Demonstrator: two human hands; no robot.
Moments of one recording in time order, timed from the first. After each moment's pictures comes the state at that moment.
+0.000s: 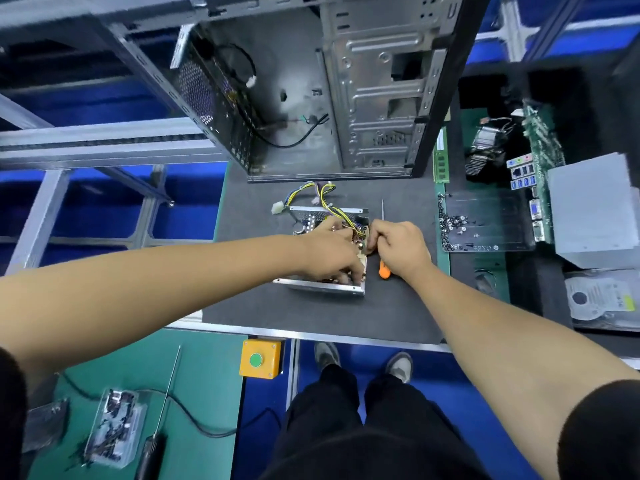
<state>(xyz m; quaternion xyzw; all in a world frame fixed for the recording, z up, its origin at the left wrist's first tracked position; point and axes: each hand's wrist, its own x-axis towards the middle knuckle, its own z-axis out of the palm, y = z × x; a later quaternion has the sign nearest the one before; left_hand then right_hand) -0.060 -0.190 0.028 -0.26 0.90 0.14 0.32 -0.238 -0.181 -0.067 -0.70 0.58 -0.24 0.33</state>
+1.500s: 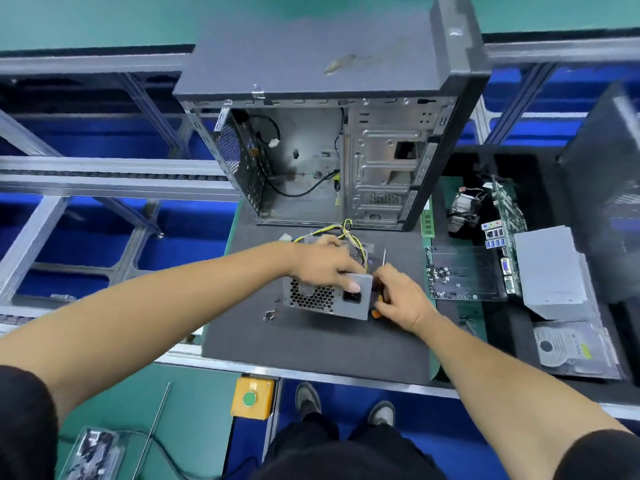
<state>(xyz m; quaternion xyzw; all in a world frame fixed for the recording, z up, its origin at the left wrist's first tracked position) -0.036 -0.227 0.074 -0.30 0.87 0.34 0.19 -0.260 -0.171 -0.050 -0.79 0.52 -0.12 0.30</state>
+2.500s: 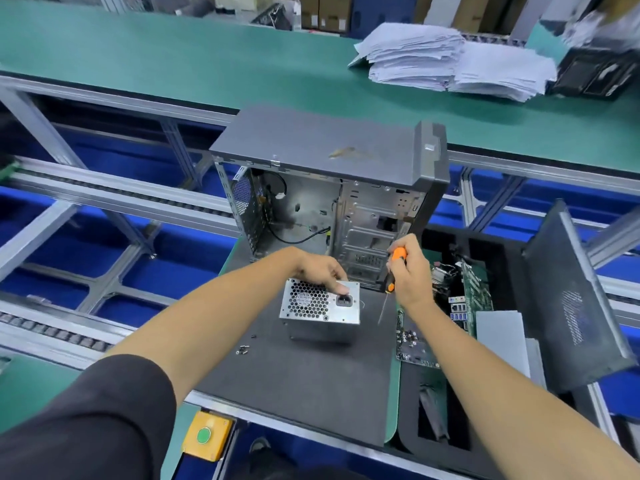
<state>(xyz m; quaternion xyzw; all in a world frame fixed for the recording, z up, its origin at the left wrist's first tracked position) -0.051 -0.299 0.070 -0.45 0.66 0.59 0.08 -0.282 -0.266 0.065 -0.66 0.52 -0.44 0.32</state>
